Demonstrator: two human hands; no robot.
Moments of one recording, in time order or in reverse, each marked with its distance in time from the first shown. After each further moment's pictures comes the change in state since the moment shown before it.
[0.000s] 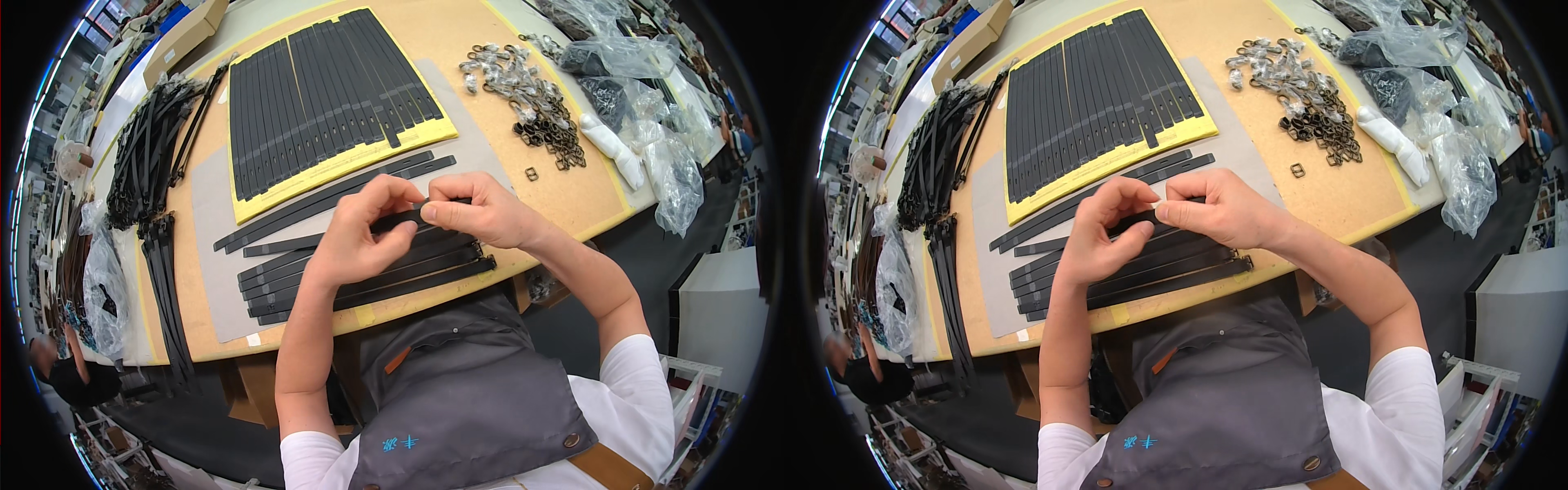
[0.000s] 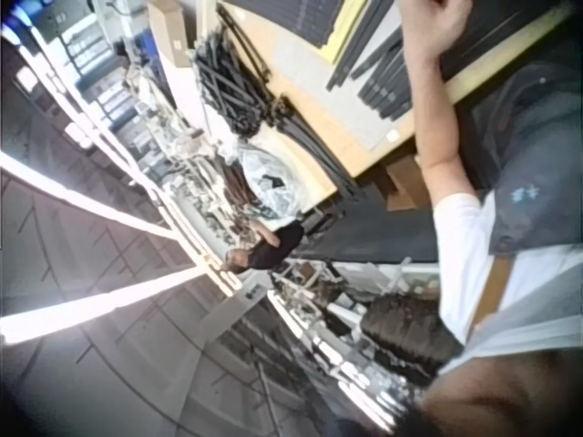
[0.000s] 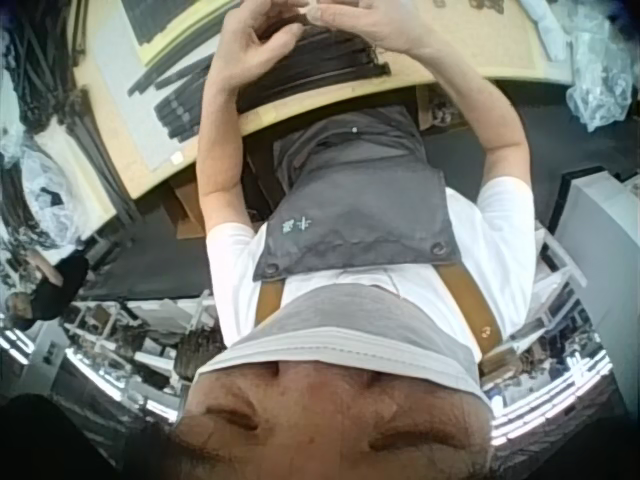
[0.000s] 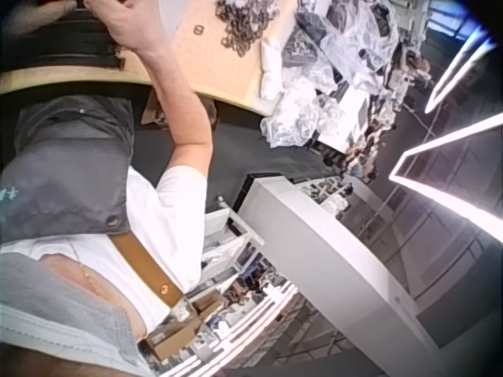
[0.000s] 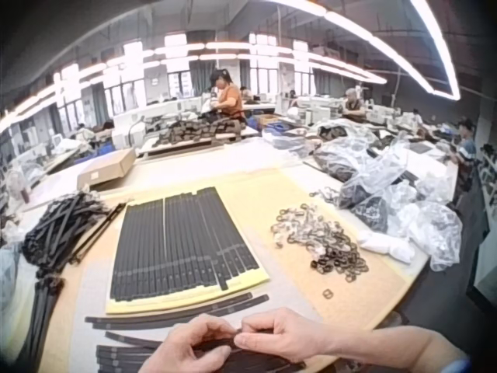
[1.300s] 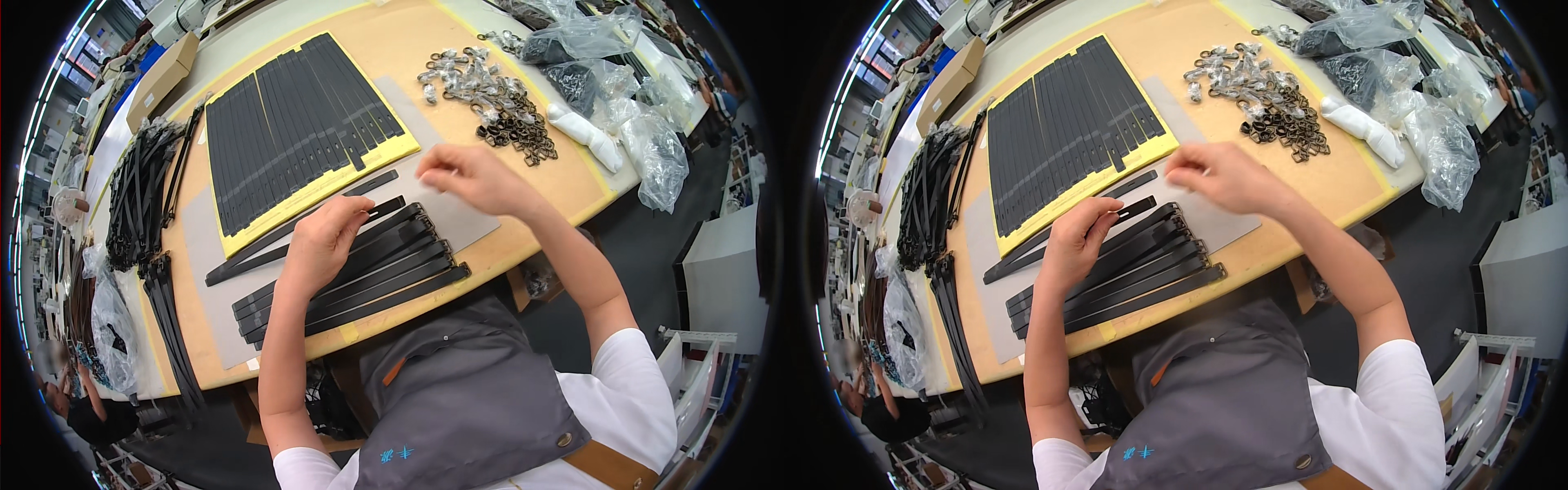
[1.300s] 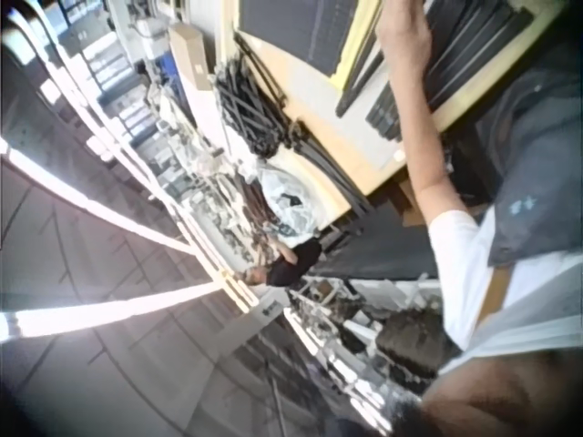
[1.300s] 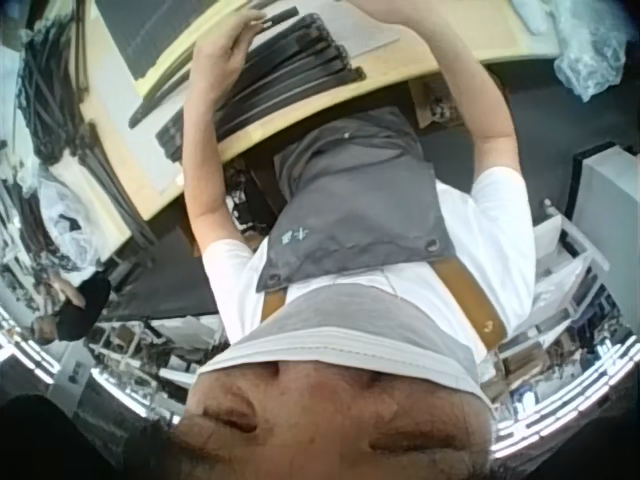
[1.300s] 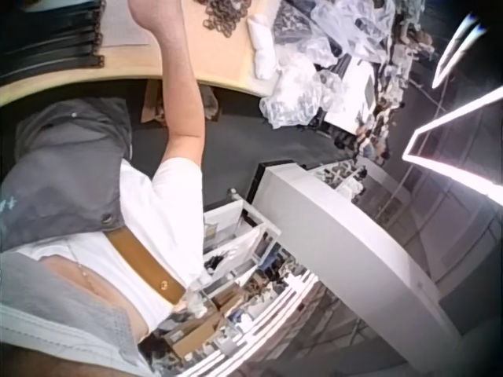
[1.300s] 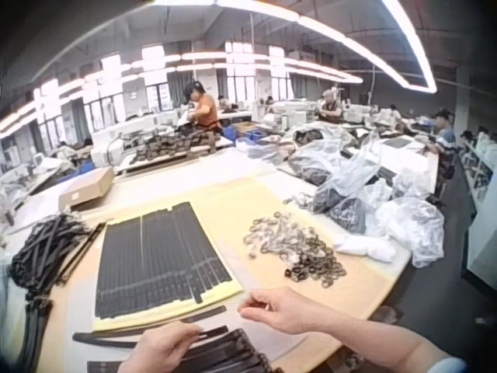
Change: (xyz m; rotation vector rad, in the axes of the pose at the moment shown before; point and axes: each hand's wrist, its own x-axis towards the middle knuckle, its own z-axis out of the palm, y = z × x) left_hand 0.014 -0.010 -0.008 0.582 0.050 0.066; right_hand -0.008 0.012 -0.057 -0.397 0.298 -0.027
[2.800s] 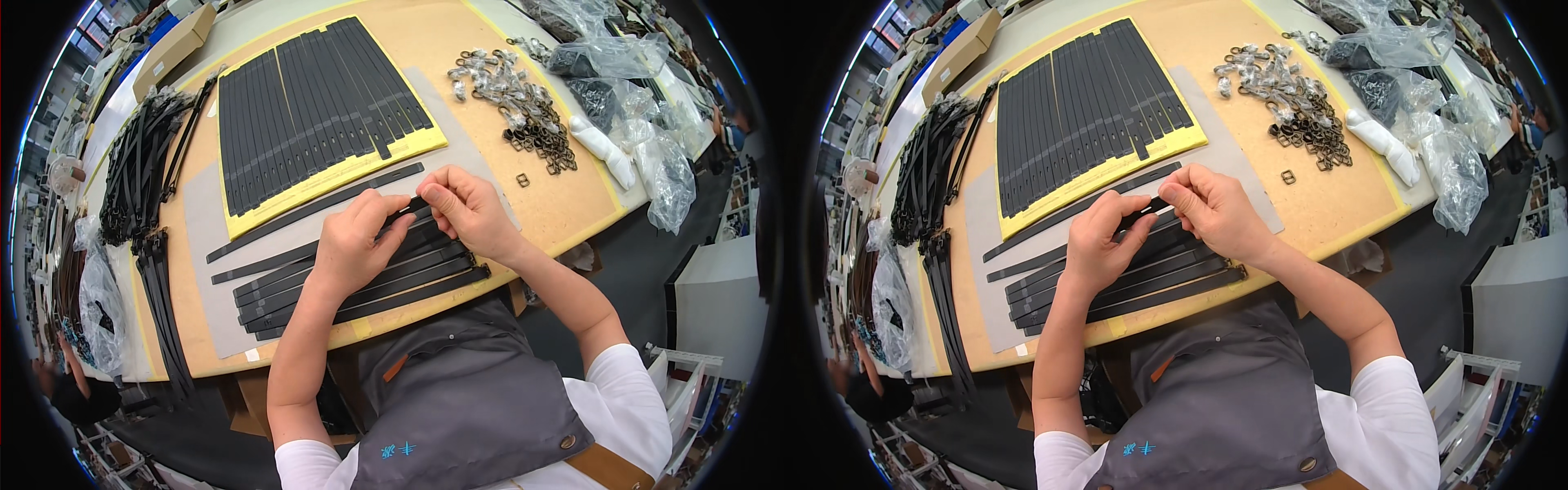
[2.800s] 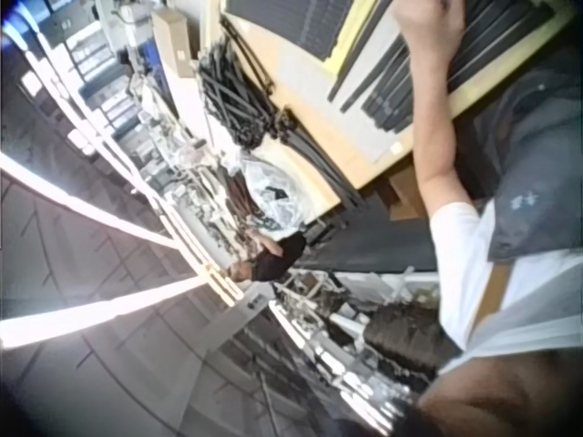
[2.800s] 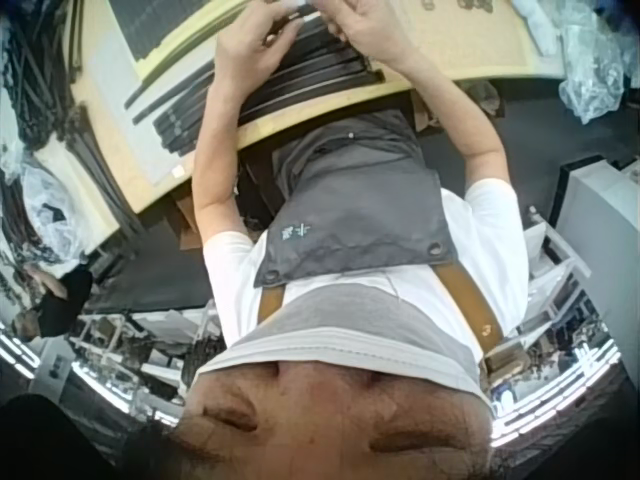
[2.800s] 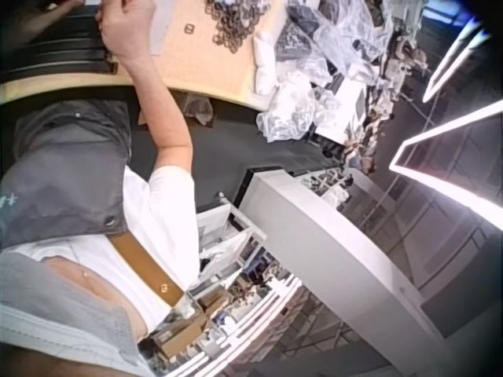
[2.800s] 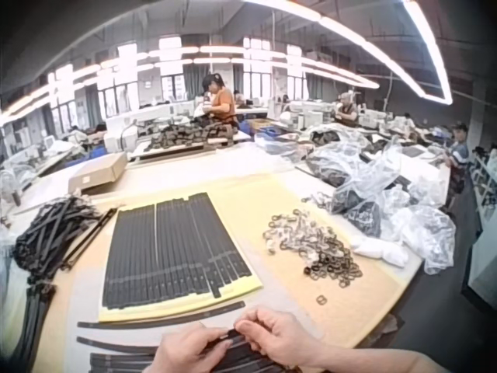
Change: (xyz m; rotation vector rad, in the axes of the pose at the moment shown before) left_hand -0.007 0.009 0.009 0.038 0.148 0.126; right_hand -0.010 -0.018 0.073 0.434 0.099 0.058
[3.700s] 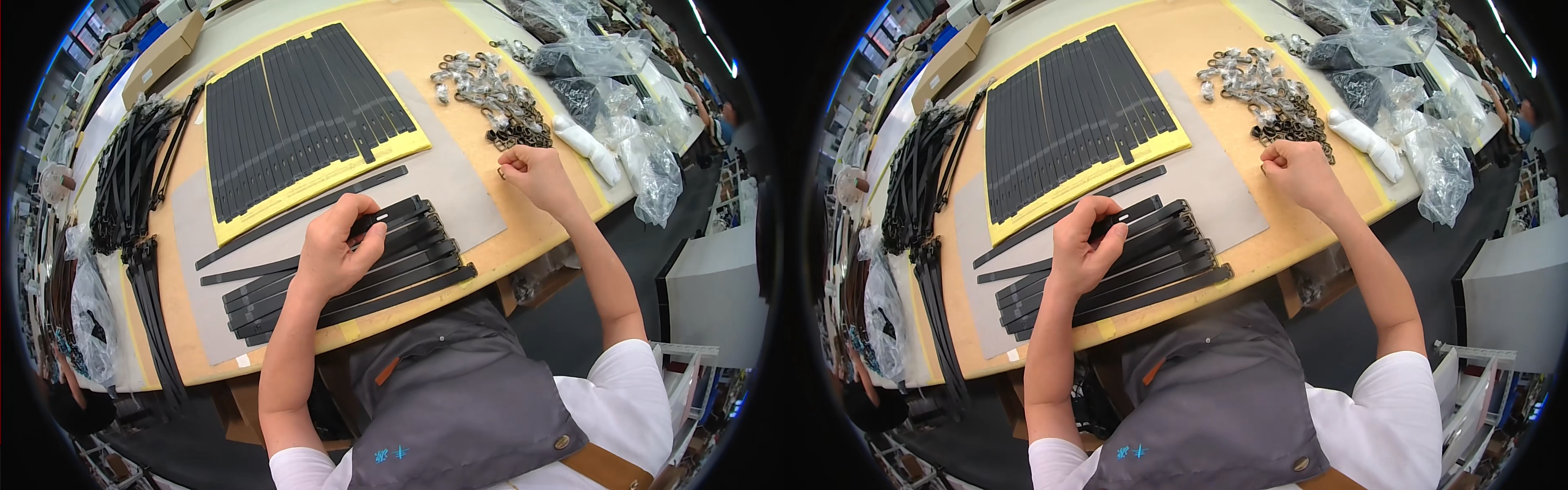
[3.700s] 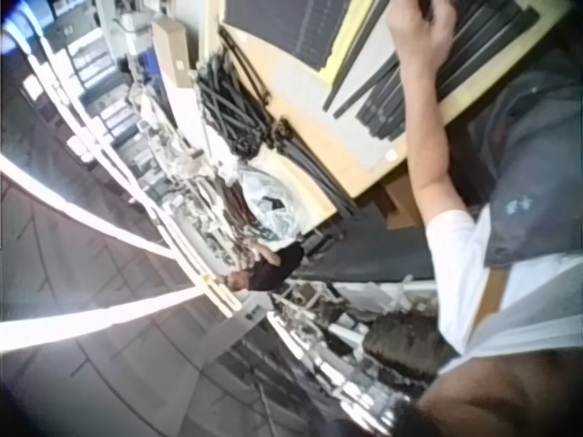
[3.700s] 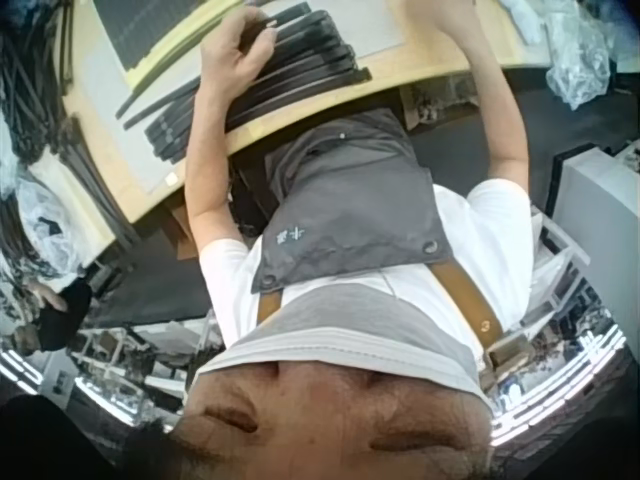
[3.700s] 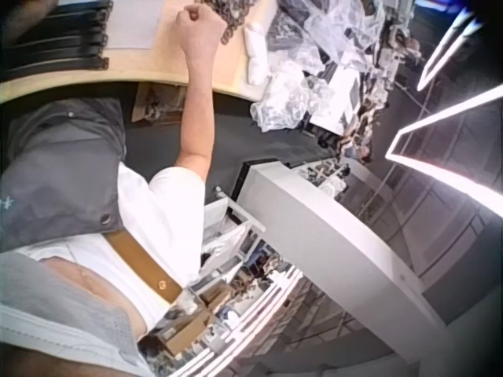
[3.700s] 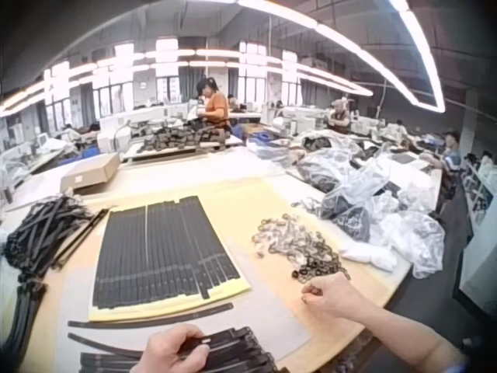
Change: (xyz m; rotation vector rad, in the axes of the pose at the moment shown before) left_hand -0.006 0.001 -0.008 -0.227 -0.031 -0.171; right_hand -0.008 0.002 -0.138 -0.906 0.328 0.026
